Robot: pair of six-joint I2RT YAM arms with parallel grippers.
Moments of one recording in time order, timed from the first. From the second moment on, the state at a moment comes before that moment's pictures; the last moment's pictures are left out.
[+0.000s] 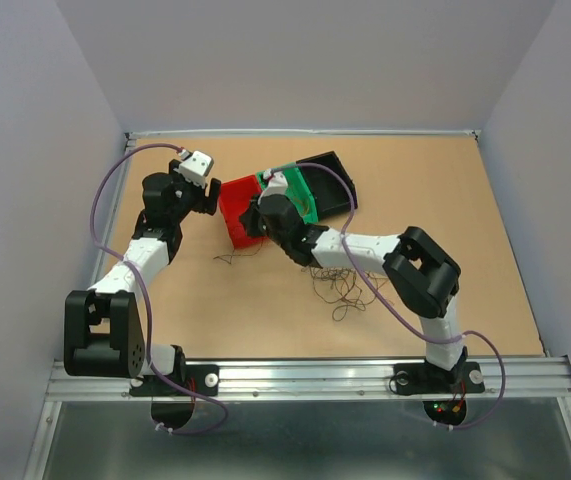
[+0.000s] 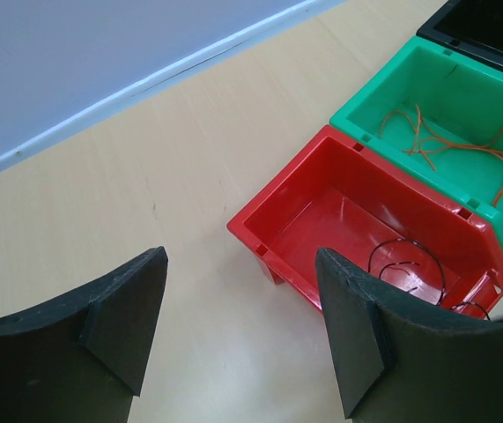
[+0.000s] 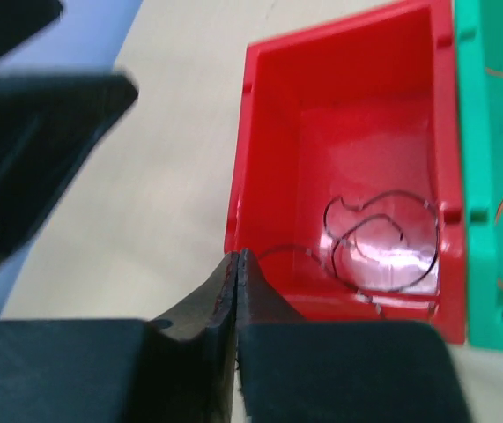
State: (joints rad) left arm -0.07 1.35 0.78 0.34 0.31 0.26; right arm 0.95 2.00 1.34 0.35 0.30 0.61
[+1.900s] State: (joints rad) left arm -0.30 1.41 0.83 -0.34 0.26 0.62; right arm 0.90 0.76 0.33 0.30 0.44 0.56
